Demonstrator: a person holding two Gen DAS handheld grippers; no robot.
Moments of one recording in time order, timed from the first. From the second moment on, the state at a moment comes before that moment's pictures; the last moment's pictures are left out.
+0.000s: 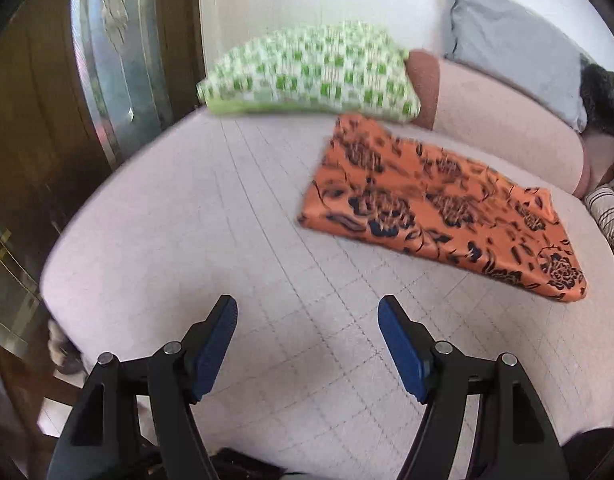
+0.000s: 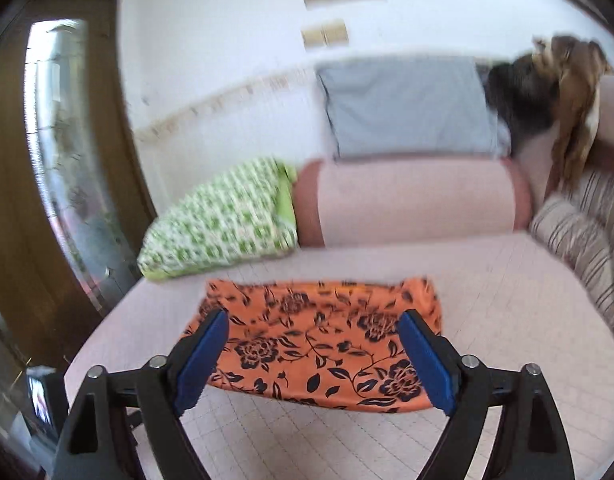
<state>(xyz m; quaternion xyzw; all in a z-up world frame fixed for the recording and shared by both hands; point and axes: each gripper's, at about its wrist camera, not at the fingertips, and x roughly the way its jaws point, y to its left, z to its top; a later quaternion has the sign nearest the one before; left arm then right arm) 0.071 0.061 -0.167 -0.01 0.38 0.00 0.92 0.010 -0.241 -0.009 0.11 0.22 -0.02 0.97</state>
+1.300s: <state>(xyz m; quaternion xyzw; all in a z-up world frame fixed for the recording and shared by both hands) 0.107 0.017 -0.127 0.03 0.34 0.02 0.94 0.029 -0.277 -0.136 0.35 0.31 0.04 0.88</state>
